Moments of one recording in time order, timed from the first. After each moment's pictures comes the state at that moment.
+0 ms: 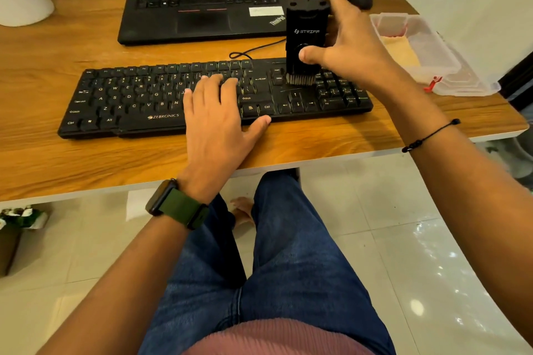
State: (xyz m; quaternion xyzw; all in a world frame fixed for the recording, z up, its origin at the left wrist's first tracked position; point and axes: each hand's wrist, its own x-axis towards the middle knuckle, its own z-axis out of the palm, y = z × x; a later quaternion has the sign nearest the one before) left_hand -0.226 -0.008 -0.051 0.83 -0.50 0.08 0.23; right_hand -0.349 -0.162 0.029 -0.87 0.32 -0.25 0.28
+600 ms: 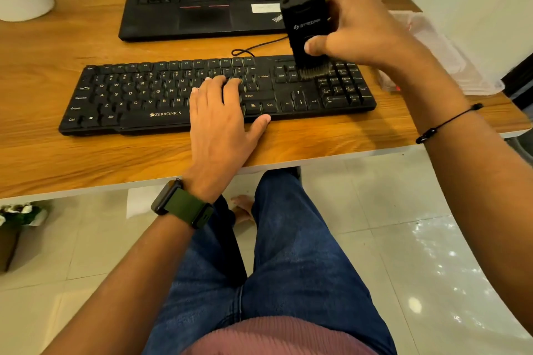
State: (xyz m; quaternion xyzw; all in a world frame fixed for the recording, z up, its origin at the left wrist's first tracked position) left_hand -0.229 -0.008 -0.053 0.83 -0.50 0.07 0.24; right_hand -0.346 -0.160 0.052 -0.92 0.30 -0.20 0.19
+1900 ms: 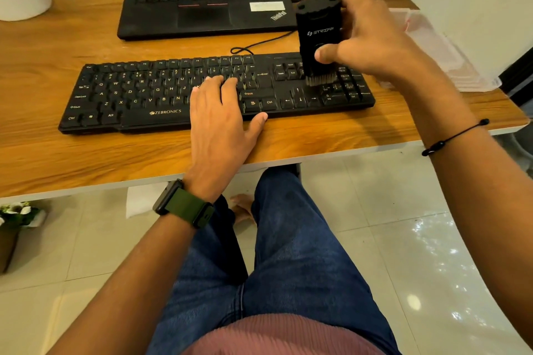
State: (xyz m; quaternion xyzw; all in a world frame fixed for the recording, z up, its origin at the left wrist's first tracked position) left_hand -0.228 -0.006 -0.059 0.82 -0.50 0.09 0.26; right_hand -0.363 -0.158 0.042 -0.88 0.33 -0.21 0.27
